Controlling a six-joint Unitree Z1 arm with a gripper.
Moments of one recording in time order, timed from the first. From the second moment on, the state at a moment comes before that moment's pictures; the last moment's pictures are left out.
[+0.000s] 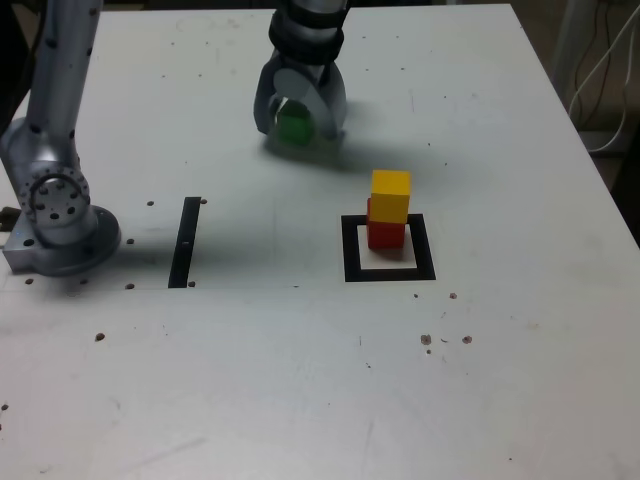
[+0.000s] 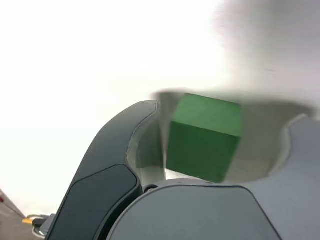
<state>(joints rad) 0.53 2.04 -1.36 1.08 0.25 0.76</state>
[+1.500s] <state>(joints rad) 0.44 1.97 -1.63 1.37 0.13 0.68</state>
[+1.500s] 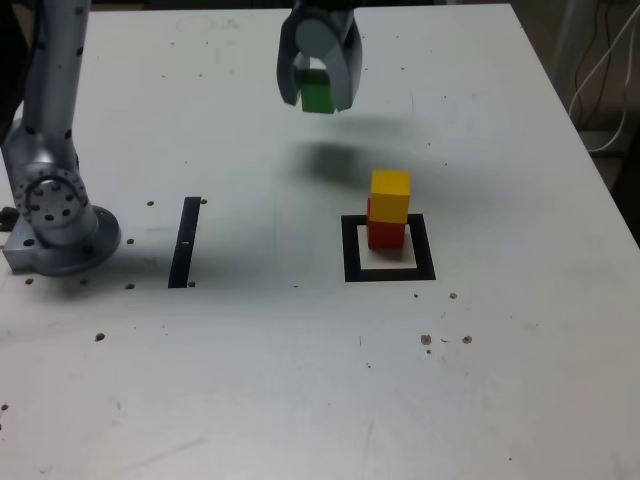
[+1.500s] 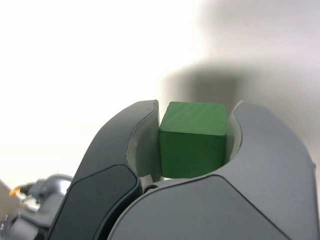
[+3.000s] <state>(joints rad) -0.05 2.04 -1.88 1.59 0.10 0.21</state>
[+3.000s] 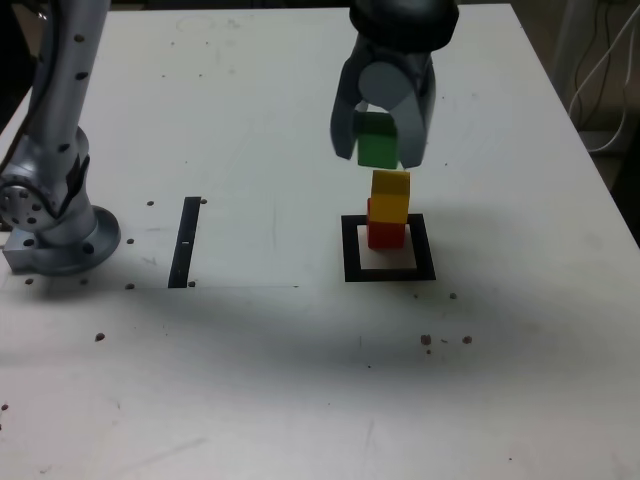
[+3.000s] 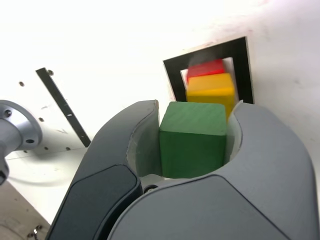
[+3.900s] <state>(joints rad) -0.09 2.10 -1.88 1.56 0.11 0.20</state>
